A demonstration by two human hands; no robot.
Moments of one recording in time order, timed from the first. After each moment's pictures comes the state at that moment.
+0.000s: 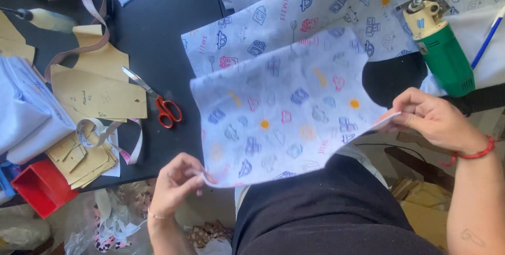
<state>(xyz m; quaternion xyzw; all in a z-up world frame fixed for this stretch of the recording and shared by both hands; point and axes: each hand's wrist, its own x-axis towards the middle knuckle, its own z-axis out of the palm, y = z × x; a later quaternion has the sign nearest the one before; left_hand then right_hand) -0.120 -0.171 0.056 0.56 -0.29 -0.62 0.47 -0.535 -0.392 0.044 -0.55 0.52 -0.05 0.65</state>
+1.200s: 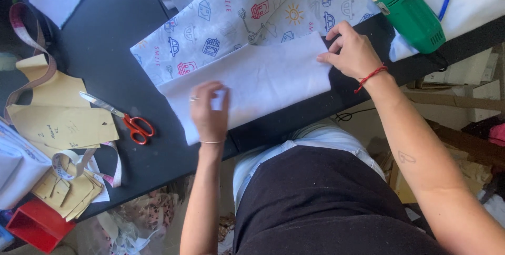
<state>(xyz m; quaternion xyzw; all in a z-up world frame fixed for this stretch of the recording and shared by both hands) -0.219 -0.300 -0.033 0.68 -0.61 -0.12 0.39 -0.489 -0.426 -0.025 -0.68 0.63 0.01 0.38</state>
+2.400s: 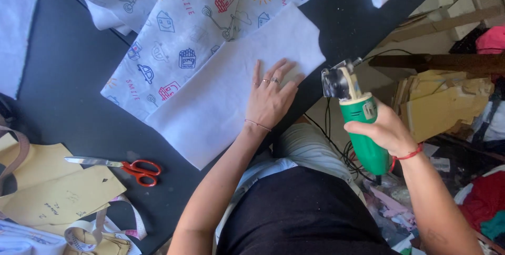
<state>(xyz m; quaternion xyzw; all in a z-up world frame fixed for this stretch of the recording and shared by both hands) -0.284 -0.323 -0.067 0.37 -0.86 -0.22 0.26 -0.482 -0.250 0.031 -0.24 0.81 -0.08 0.52</state>
